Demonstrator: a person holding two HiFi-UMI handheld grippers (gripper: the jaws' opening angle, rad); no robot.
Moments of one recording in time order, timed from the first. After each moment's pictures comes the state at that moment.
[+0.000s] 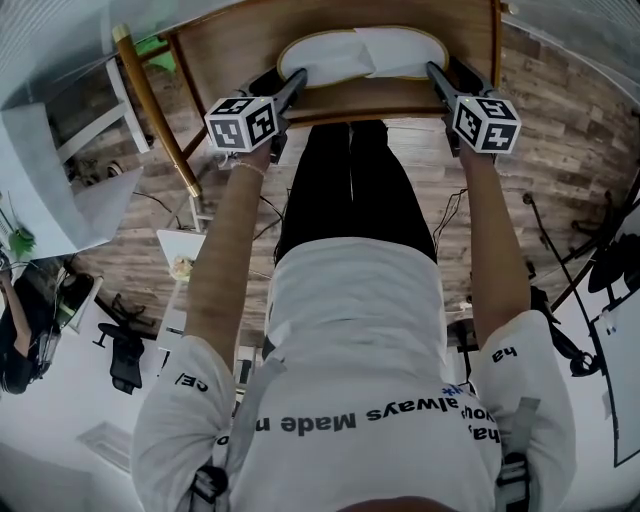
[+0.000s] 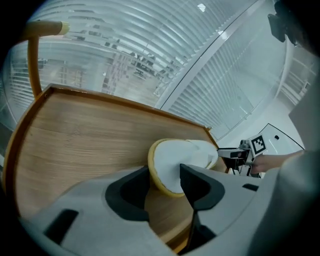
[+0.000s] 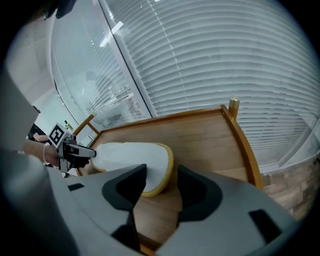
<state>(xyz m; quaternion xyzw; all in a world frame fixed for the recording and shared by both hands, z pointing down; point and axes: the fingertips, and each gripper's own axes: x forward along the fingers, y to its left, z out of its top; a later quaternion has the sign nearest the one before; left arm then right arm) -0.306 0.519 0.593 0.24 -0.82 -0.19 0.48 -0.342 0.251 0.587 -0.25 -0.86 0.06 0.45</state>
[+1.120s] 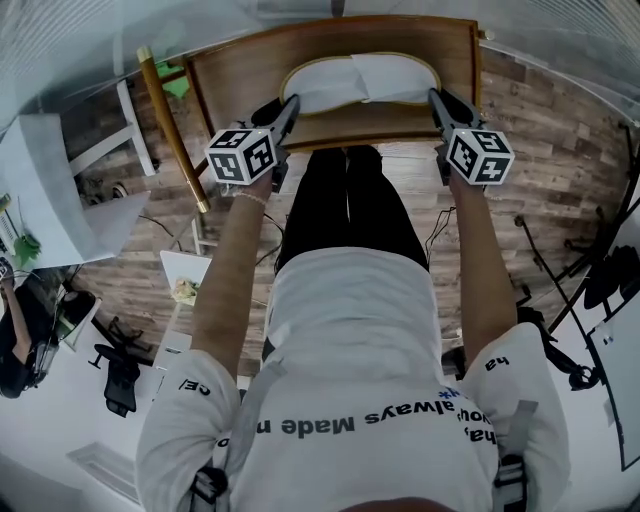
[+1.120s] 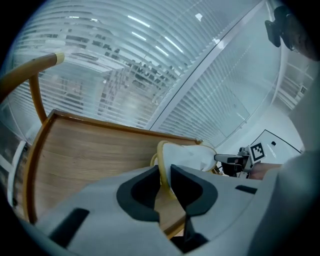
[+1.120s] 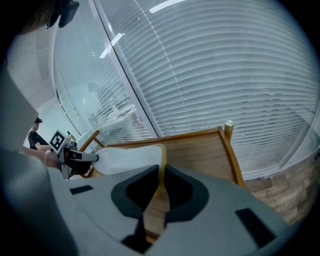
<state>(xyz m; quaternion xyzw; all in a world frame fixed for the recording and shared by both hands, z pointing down) -0.318 0.517 0.524 0.24 -0.84 -0.20 0.44 -0.348 0.250 0.521 -0.24 -0.88 0.10 0.41</state>
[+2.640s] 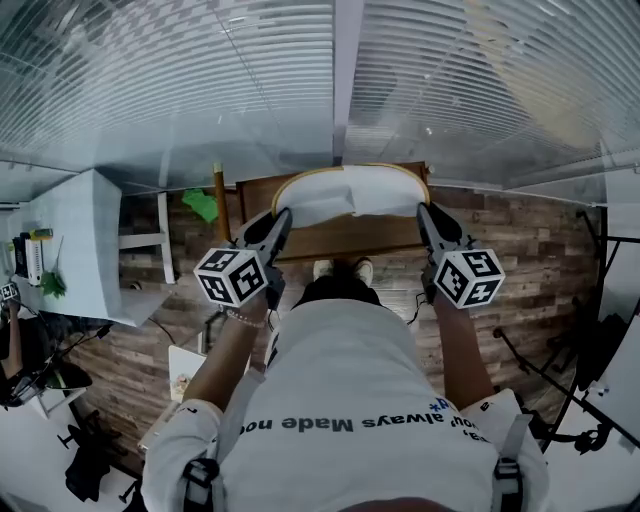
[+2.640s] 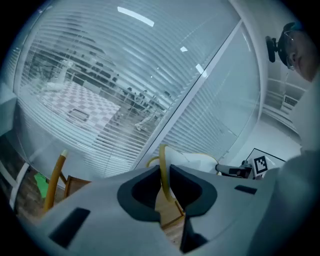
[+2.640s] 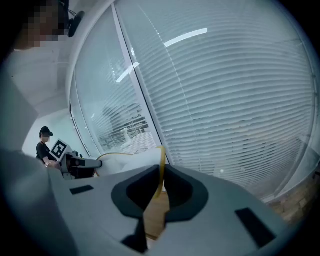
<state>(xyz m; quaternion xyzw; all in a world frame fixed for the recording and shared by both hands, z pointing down) -0.318 0.526 0.206 0.24 -0.89 -0.23 0.30 -0.340 0.265 0.193 -0.25 -0.92 0.11 0.28</state>
